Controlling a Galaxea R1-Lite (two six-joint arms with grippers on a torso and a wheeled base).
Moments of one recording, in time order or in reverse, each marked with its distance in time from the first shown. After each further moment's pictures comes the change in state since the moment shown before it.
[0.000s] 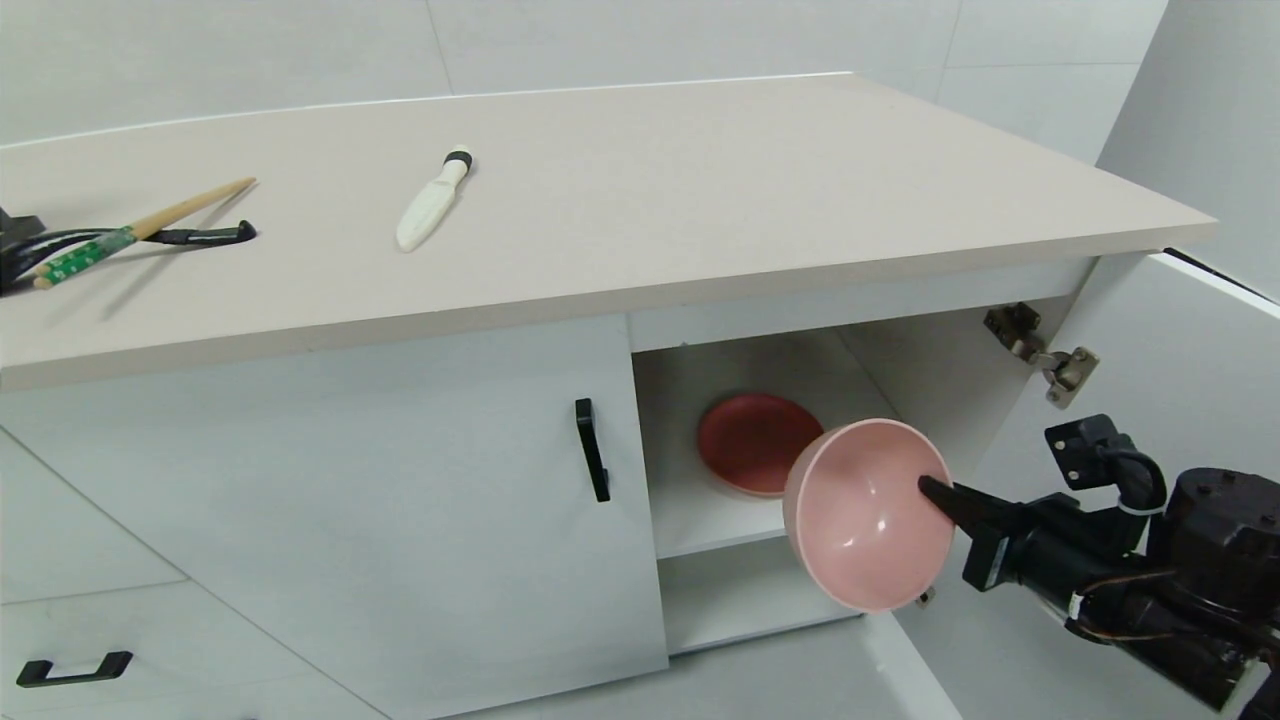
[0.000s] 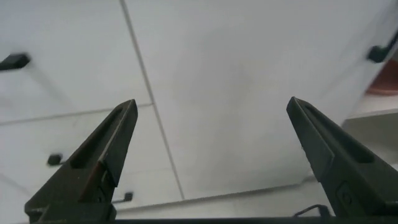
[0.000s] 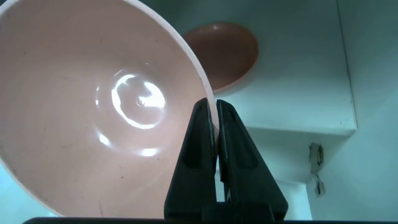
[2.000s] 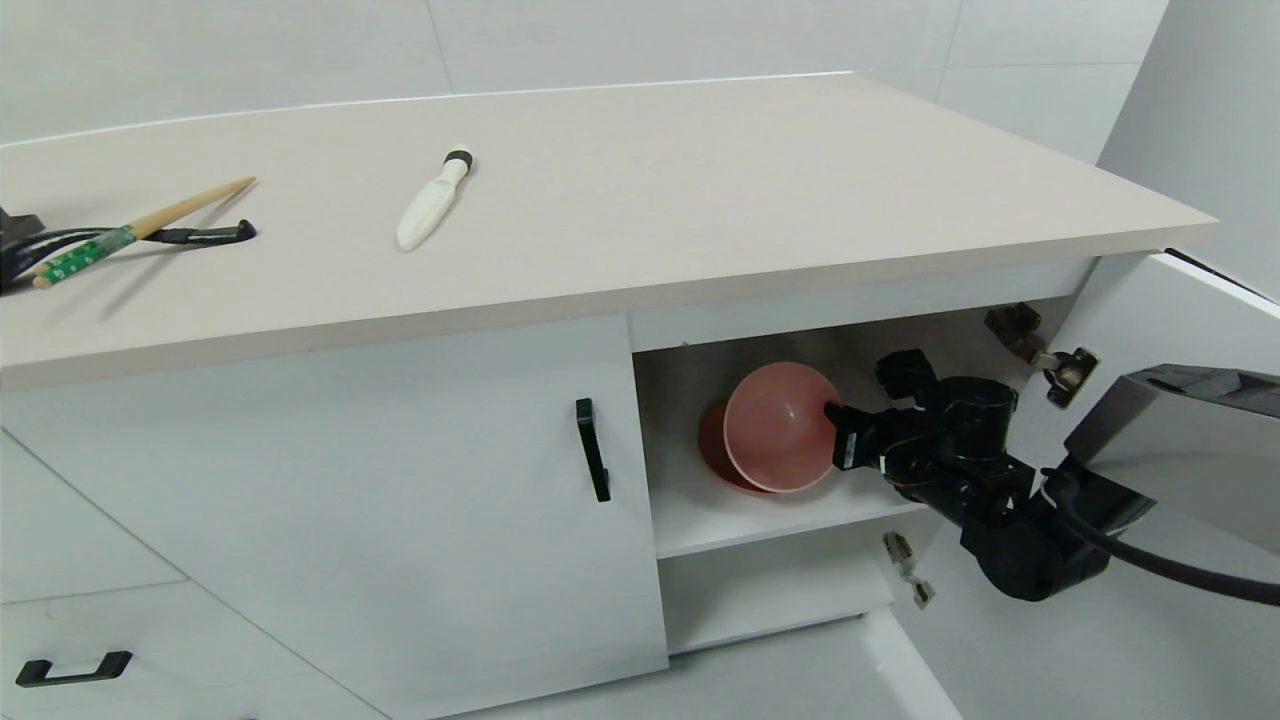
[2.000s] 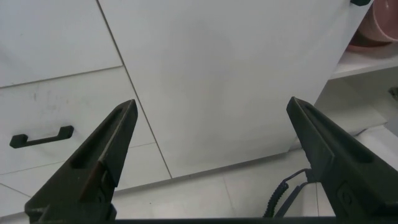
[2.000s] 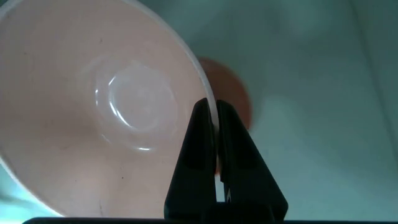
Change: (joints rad) left arm 0.016 -0.148 0.076 0.129 -0.149 0.004; right arm -0.043 0.433 -0.762 0.321 -0.036 -0.078
